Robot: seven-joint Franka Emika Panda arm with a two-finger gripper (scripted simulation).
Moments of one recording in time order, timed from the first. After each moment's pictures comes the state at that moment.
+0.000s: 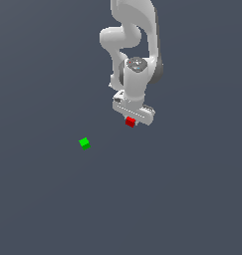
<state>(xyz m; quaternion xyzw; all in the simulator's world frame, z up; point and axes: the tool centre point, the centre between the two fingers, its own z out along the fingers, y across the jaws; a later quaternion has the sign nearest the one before) -0.129 0.055 0.119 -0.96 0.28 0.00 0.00</state>
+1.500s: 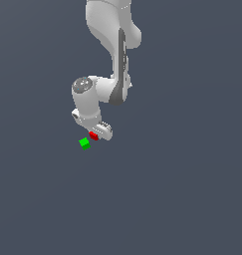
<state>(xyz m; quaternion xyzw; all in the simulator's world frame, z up) -0.076 -0.127 0.075 -0.96 0.28 0.00 0.00</state>
